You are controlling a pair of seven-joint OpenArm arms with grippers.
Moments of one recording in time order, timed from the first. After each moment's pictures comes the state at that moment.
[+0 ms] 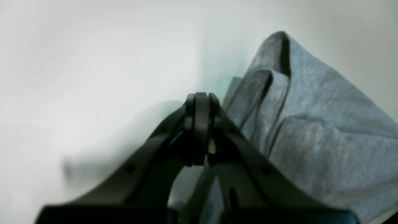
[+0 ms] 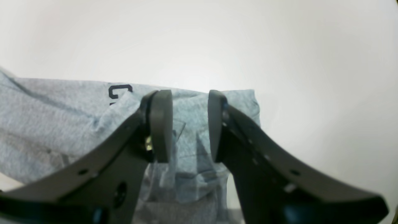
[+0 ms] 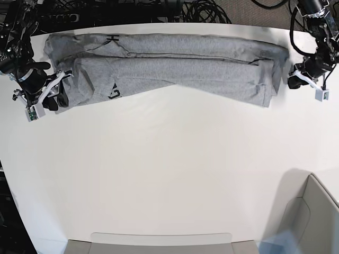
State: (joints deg) left arm 13.4 -25.3 -37.5 75.9 -44.9 -32.0 57.8; right arm -16.6 25.7 24.7 117.4 39.3 24.9 -62.3
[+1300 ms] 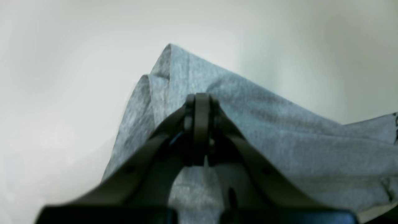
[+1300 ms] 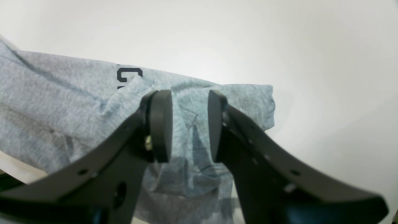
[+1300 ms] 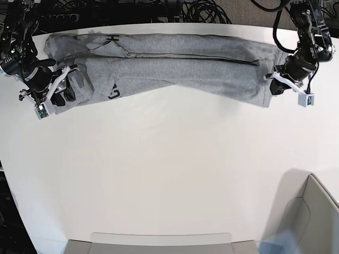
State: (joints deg) left arm 21.7 -20.4 -27.3 105.2 -44.7 -10.9 59.4; right arm -17.6 28.9 19.9 117.4 39.2 24.9 -62.3
